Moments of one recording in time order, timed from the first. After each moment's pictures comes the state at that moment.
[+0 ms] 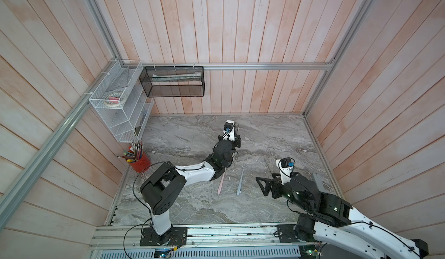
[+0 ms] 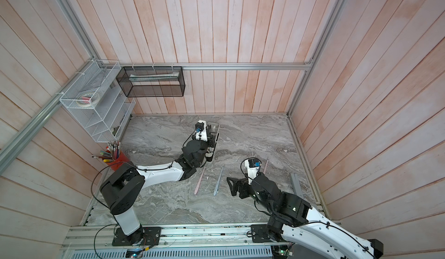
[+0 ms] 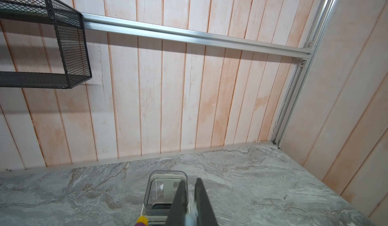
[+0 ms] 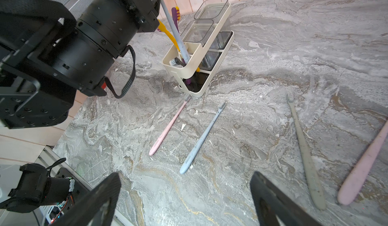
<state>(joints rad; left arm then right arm) -0.83 1.80 1.04 0.86 -0.53 -0.04 1.02 0.54 0.65 -0.62 0.30 0.66</state>
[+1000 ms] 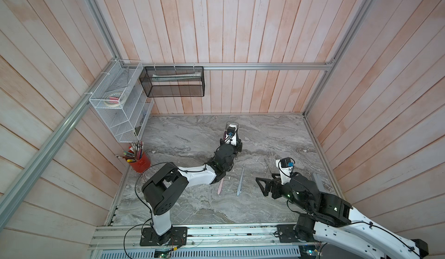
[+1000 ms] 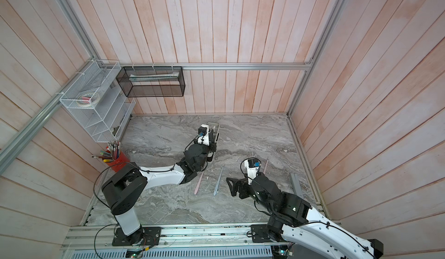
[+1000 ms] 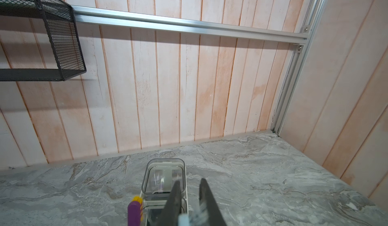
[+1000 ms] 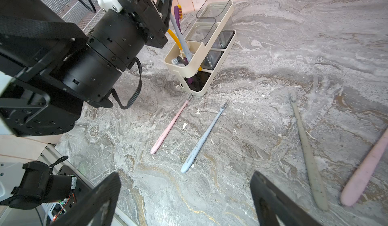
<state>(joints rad) -0.85 1.81 1.00 0.89 -0.55 -0.02 1.02 0.54 0.65 -0.62 0.29 0.66</state>
